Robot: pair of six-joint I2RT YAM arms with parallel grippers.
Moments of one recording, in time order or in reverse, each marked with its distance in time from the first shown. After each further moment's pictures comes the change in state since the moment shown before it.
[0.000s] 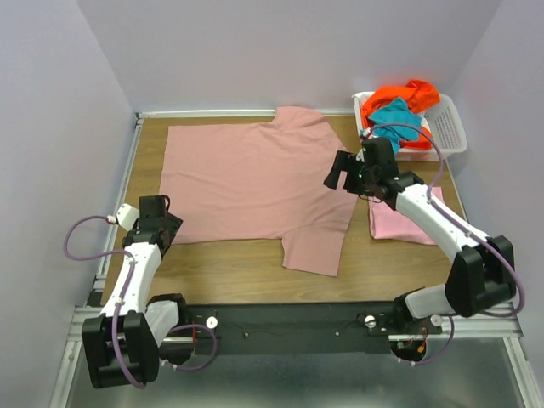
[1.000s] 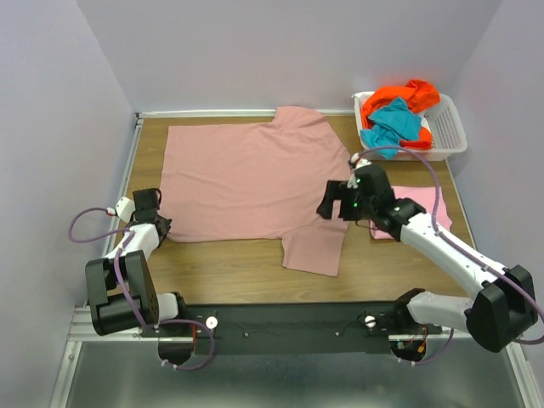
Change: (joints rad) left arm 0.124 0.341 -0.008 0.365 0.075 0.118; right arm 0.103 -0.259 -0.212 -0.008 0.011 -0.016
